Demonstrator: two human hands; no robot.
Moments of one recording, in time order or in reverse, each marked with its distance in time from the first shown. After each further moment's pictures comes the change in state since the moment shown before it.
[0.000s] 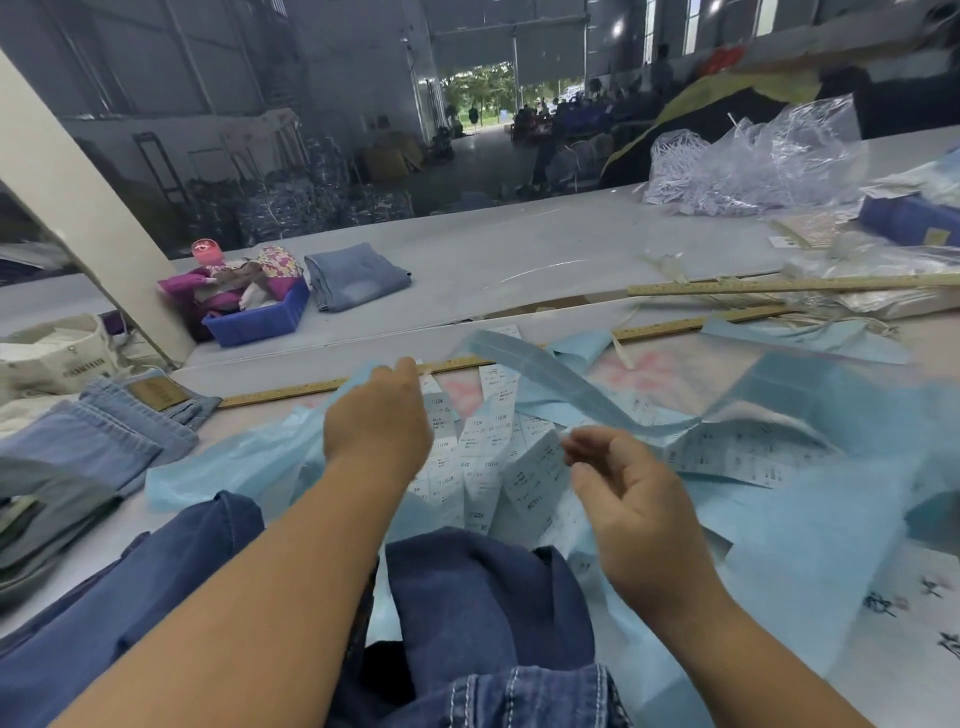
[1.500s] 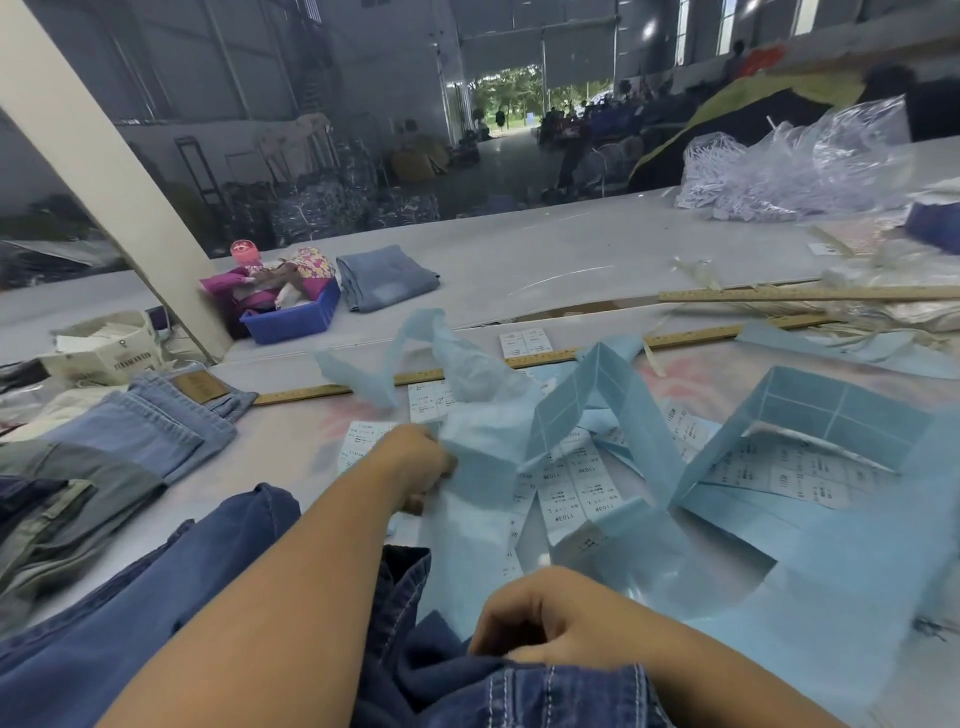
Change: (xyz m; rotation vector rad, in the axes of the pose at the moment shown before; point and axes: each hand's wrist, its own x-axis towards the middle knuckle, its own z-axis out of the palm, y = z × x) left_hand -0.005 -0.025 0.016 -0.840 -0.659 -0.486; right_hand -0.019 -0.018 0.031 -0.055 -1.033 0.181
